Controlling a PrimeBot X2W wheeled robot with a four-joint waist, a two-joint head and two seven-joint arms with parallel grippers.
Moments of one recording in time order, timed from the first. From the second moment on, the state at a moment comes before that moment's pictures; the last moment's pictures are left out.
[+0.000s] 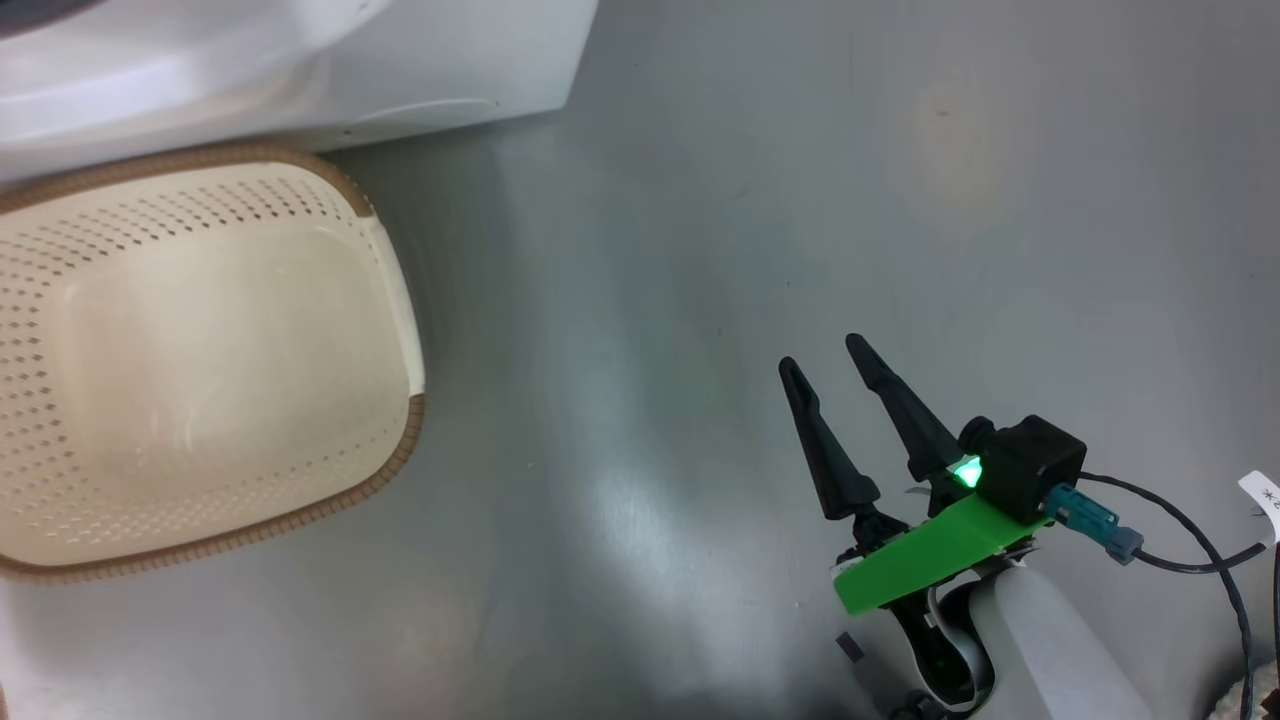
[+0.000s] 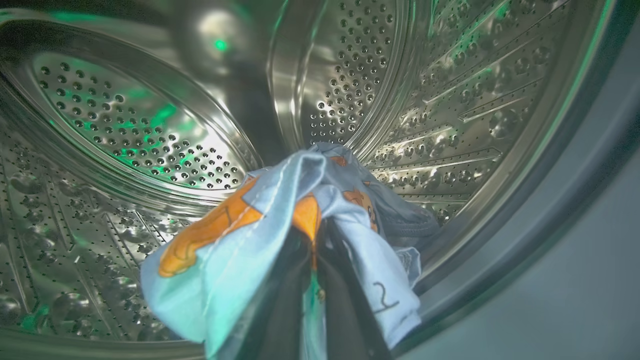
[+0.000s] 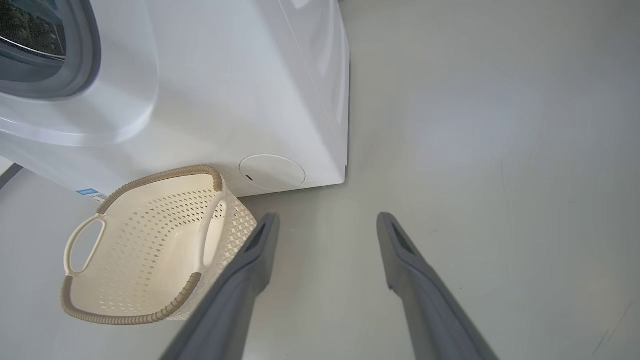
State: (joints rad) left arm -1.17 0.33 0.02 0.57 -0.18 -0.10 -0.11; right arm -0.33 -0.06 0.26 0.23 0.37 0.13 -0.26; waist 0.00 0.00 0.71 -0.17
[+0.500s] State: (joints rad) left arm -1.39 0.38 -0.02 0.67 -0.20 -0.12 -0.21; right arm -0.34 -0.06 0.31 0.22 0.40 0.13 -0.26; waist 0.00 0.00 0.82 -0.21
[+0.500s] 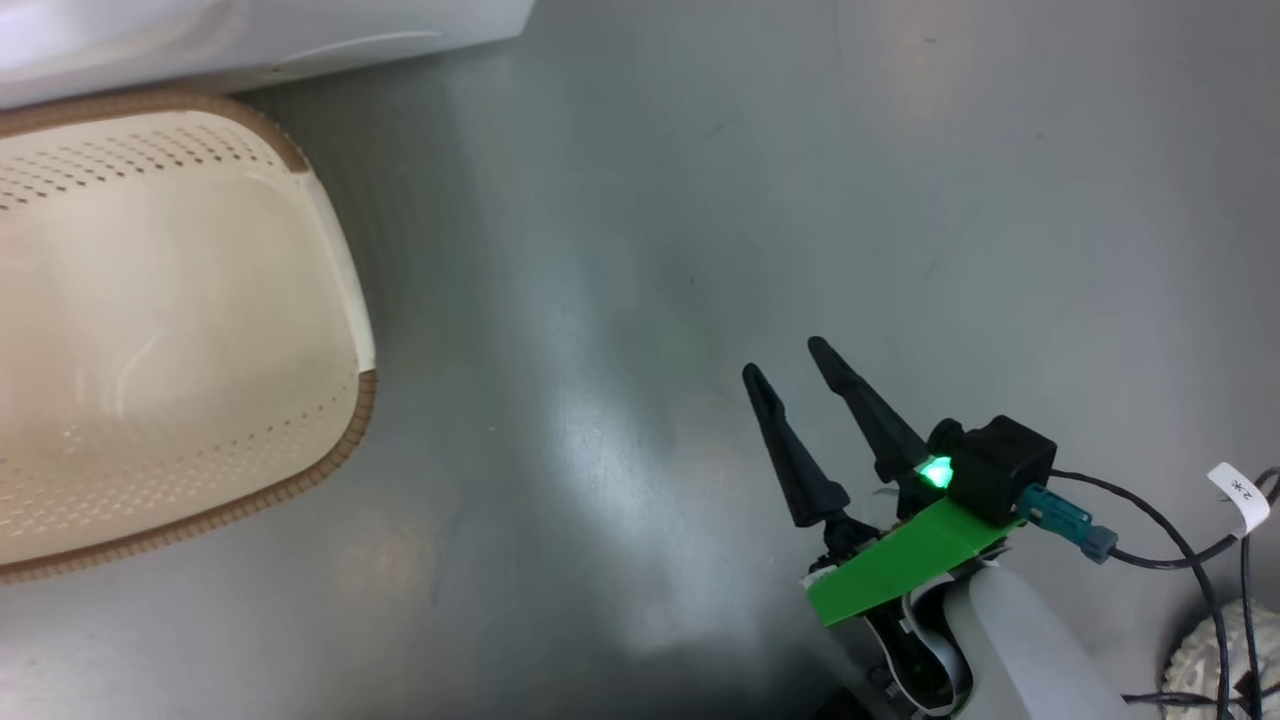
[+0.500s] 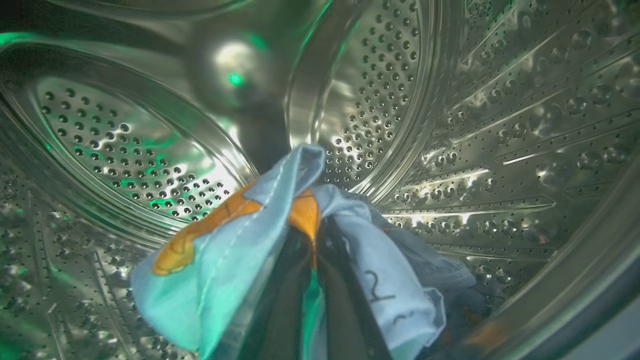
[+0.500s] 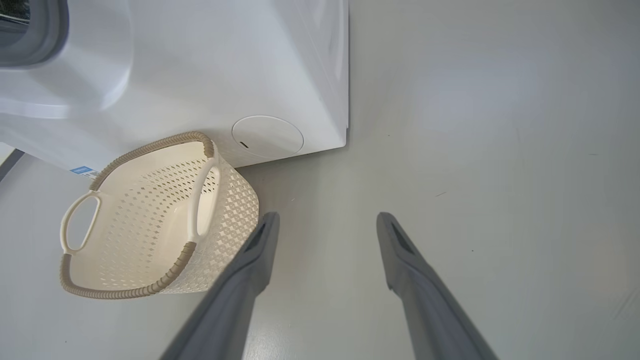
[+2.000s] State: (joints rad) left arm -1.64 0.48 -0.24 0.99 -0.28 -0.11 -0.20; right arm -0.35 -0.05 0.35 0.21 0.43 0.13 -0.26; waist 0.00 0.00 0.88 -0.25
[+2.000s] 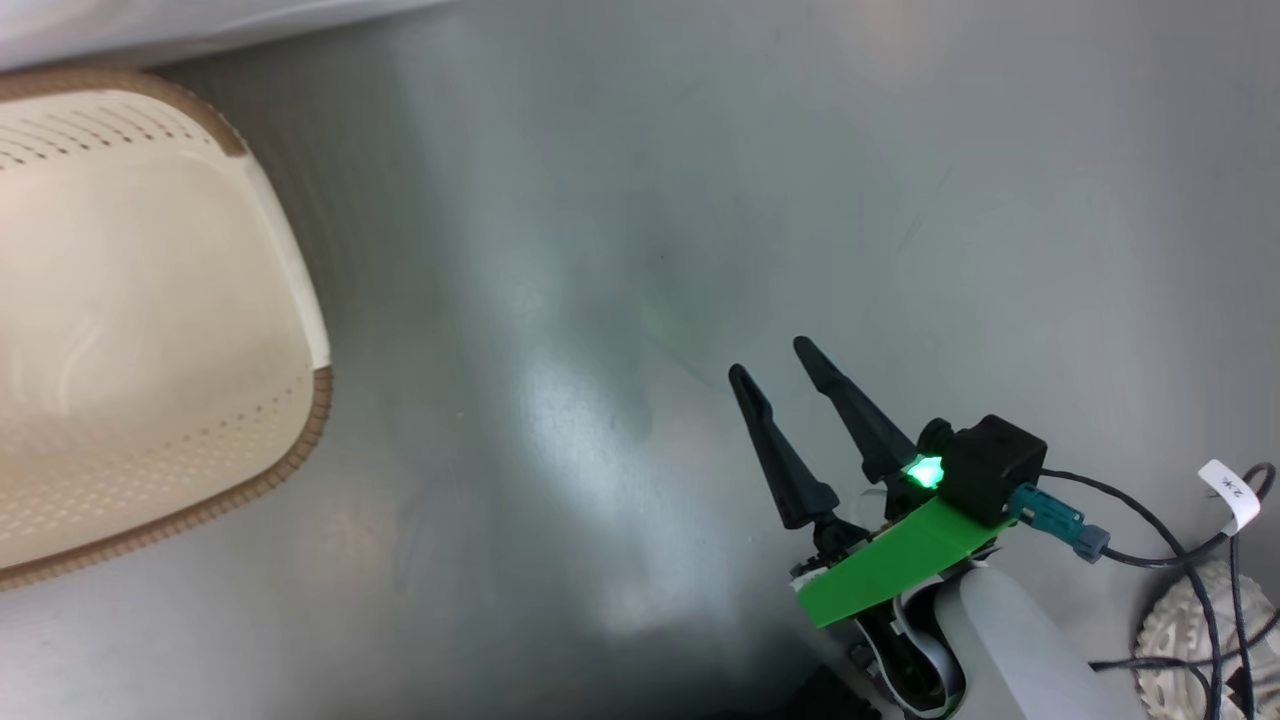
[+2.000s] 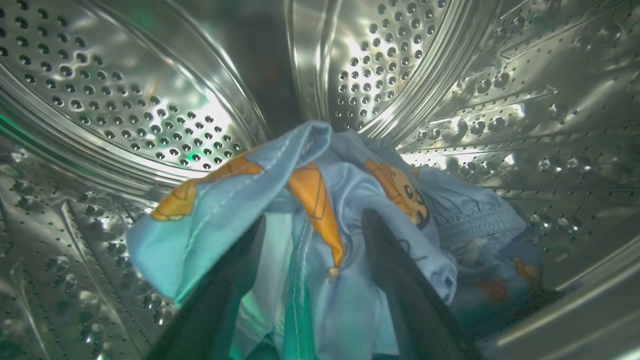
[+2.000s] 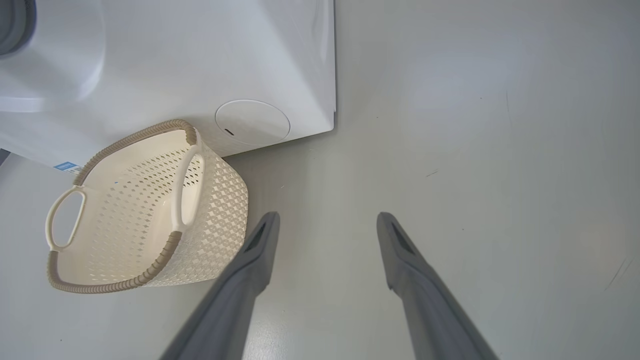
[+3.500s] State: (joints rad) left arm -0.56 0.27 0.06 0.33 -0.32 -0.05 -0.26; right arm -0.28 -0.06 0.23 0.30 0.37 0.13 -0.26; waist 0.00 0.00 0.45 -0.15
